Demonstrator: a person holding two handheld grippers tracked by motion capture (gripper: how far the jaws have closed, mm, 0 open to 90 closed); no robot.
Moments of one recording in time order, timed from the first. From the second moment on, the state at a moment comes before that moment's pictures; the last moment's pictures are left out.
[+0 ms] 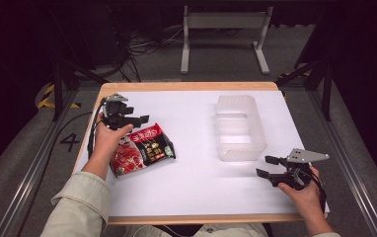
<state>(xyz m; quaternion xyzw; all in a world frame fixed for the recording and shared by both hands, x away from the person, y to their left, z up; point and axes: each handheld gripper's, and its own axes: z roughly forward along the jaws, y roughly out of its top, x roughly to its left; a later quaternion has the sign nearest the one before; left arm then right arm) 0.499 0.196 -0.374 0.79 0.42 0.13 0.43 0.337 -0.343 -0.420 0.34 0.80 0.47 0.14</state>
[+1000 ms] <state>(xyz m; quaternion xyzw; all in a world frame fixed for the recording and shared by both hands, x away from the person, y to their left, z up) 0.538 0.183 -0.416 0.84 0.39 0.02 0.38 0.322 -0.346 -0.421 0.35 0.80 0.47 0.14</state>
